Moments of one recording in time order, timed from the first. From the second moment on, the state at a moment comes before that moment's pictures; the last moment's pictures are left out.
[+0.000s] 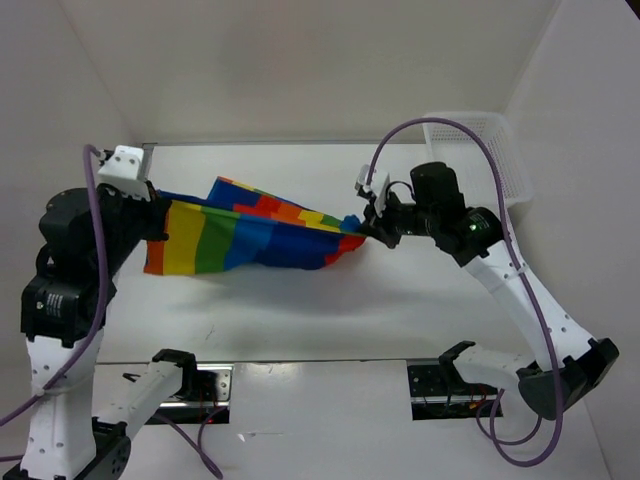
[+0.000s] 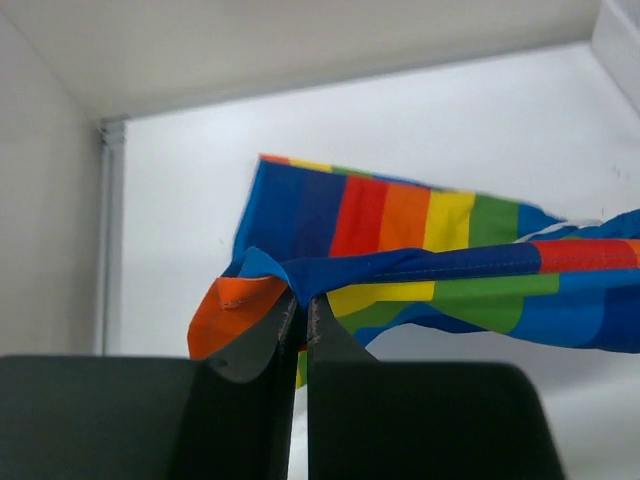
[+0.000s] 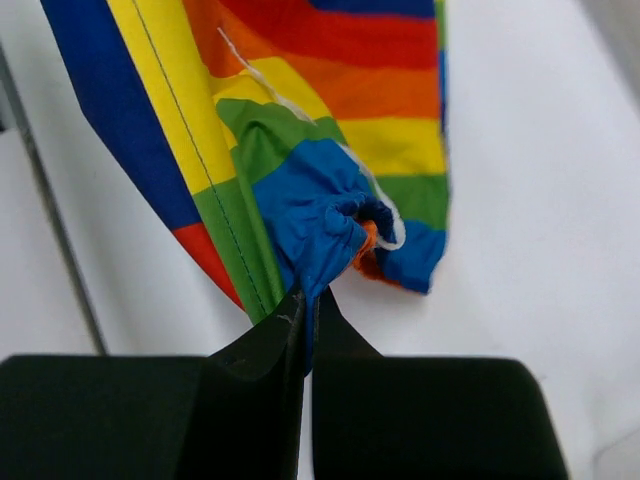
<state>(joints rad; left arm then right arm) -0.11 0.86 1.56 -0.90 -0.01 0.04 0.50 1.17 1.33 -0.72 -0.47 -0.44</state>
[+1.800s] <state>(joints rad) -0.06 1.48 1.34 -0.68 -0.38 0.05 0.19 2.02 1.75 -0.79 -0.45 -0.07</state>
